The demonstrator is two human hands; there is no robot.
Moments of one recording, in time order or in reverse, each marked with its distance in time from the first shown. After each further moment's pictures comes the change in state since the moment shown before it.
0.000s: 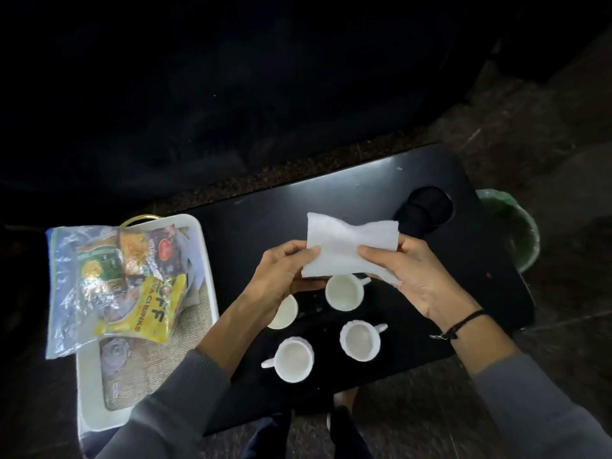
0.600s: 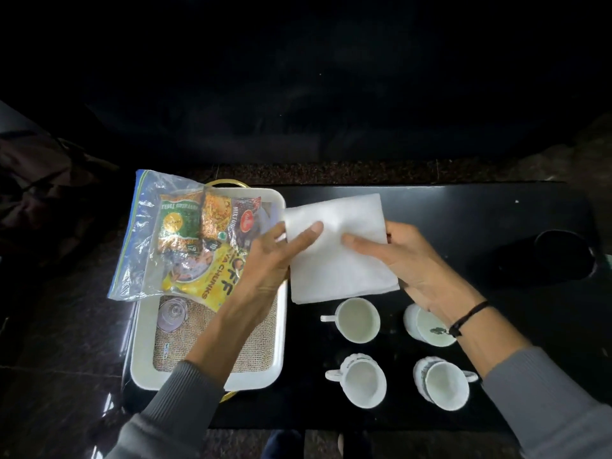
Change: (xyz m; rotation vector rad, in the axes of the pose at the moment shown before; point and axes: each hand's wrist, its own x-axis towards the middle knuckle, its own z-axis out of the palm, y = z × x) left_hand -0.026 0.001 -0.133 -0.213 0.243 0.270; right_hand 0.041 -0.006 0.157 -0.335 -0.374 -0.058
